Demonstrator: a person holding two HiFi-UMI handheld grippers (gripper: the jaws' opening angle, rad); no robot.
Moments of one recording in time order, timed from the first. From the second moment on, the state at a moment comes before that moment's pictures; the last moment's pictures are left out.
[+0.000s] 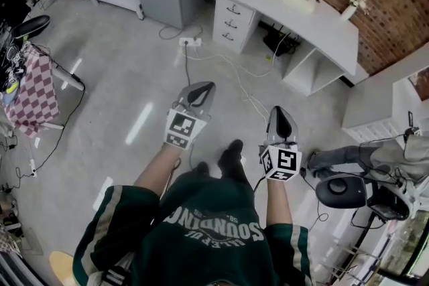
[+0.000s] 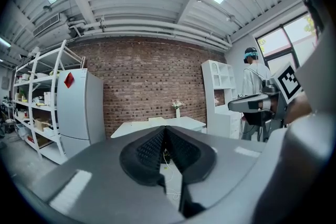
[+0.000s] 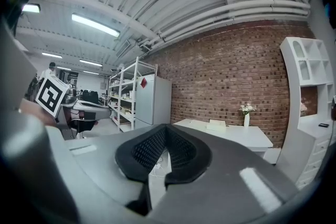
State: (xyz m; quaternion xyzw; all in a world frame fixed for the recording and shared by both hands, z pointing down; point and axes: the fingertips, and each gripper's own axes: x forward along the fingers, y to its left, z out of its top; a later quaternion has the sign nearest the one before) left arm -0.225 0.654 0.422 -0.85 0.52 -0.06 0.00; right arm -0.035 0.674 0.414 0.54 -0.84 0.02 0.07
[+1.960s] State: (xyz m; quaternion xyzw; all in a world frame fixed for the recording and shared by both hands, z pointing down) left arm -0.106 0.267 0.442 -0.86 0.50 -0.07 -0.04; right arm 0.062 0.298 0.432 0.52 -0.85 0.06 0.06
